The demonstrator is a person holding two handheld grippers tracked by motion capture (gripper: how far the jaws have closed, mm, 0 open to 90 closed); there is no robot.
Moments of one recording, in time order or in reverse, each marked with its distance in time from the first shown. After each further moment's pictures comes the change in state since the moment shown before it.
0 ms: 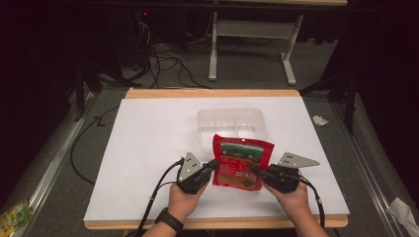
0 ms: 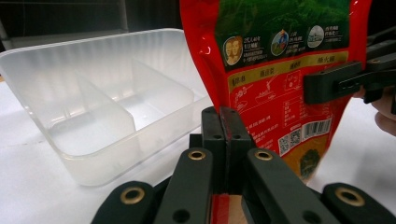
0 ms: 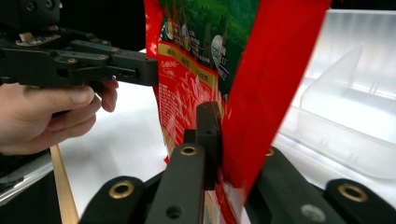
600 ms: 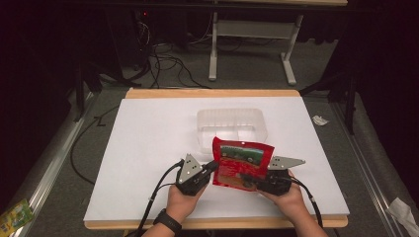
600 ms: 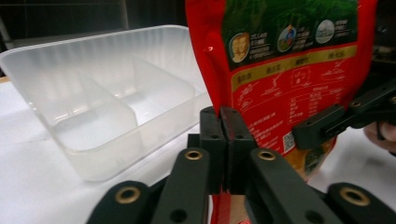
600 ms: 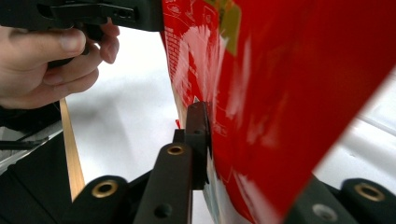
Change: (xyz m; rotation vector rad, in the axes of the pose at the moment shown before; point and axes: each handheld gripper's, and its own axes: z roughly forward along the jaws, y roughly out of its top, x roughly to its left) left arm 0.000 -0.002 -0.003 0.016 0.017 0.016; right arm -0.005 -0.017 0.021 0.142 0.090 -0.021
